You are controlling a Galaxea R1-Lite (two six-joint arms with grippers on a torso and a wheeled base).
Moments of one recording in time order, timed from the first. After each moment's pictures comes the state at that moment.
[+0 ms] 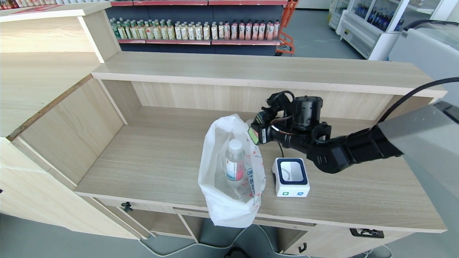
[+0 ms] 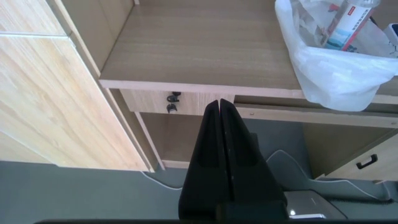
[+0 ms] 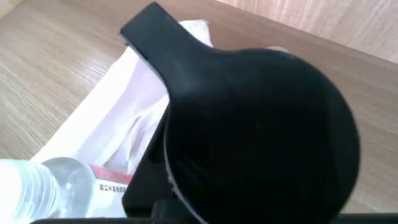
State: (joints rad) left arm 0.00 0.00 0.00 0.00 -0.05 0.02; right arm 0.49 2.19 -1.38 -0.67 0.05 -0.08
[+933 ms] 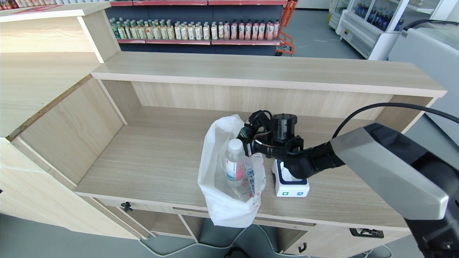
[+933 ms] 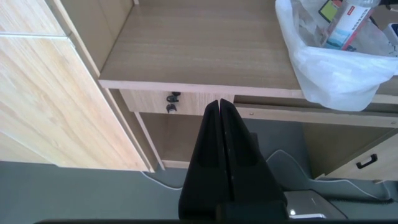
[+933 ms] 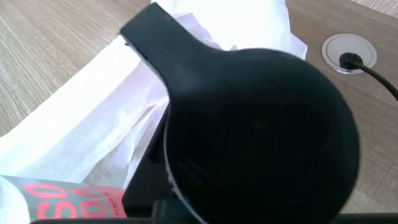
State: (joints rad) left arm 0.00 0.00 0.00 0.00 -0.05 0.02; right arm 0.50 2.43 -1.58 -0.68 0.16 -0.14
